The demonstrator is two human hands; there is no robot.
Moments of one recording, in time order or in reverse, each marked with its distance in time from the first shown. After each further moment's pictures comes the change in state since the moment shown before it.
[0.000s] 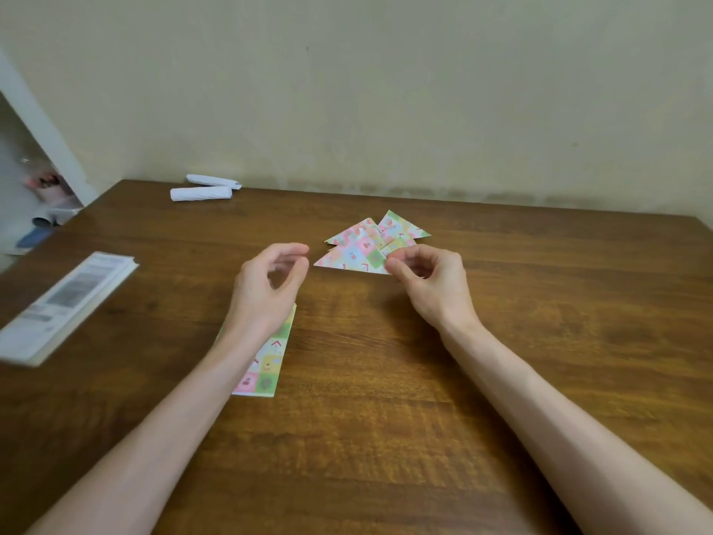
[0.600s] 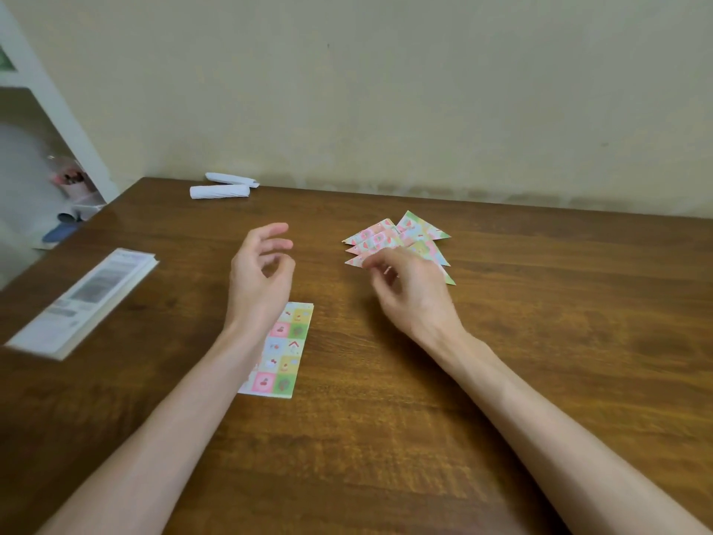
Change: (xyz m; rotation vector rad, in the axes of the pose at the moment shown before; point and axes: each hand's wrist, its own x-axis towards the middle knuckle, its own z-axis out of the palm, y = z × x) left_hand 0.009 -0.005 -0.013 -0.155 0.163 -0.118; right_hand -0.006 -0.011 0.039 -0.396 -0.101 -0.385
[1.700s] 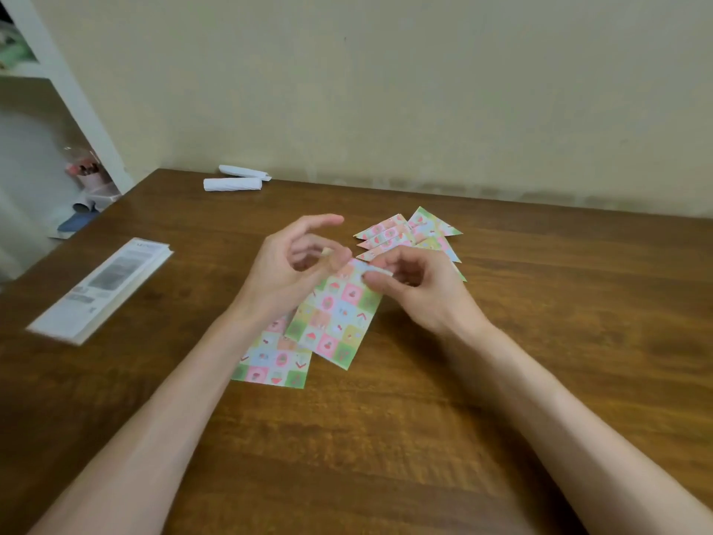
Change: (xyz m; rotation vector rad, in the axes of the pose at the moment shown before) left_hand -0.002 0.021 -0.014 0.005 -0.424 0.197; right_hand -0.007 -0.018 -0.017 0.575 -0.197 0.177
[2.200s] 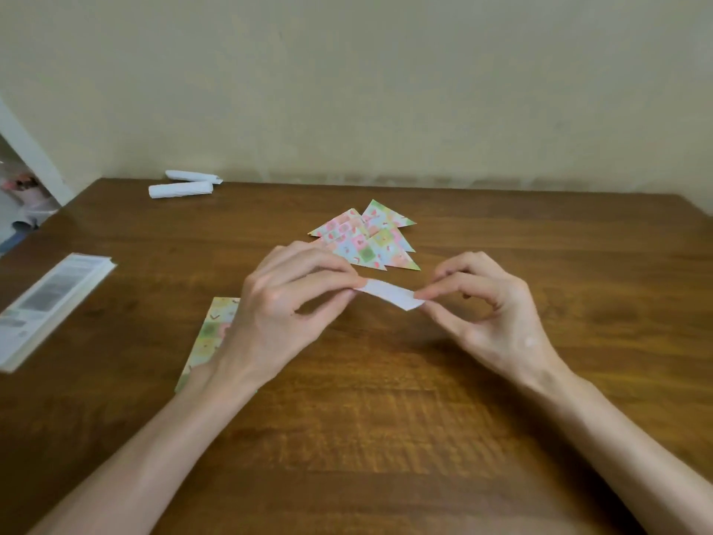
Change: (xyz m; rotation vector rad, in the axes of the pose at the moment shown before) left_hand -0.025 0.013 0.056 0.454 0.144 0.795; right_hand -0.080 0.020 -0.094 -0.432 0.210 -0.416
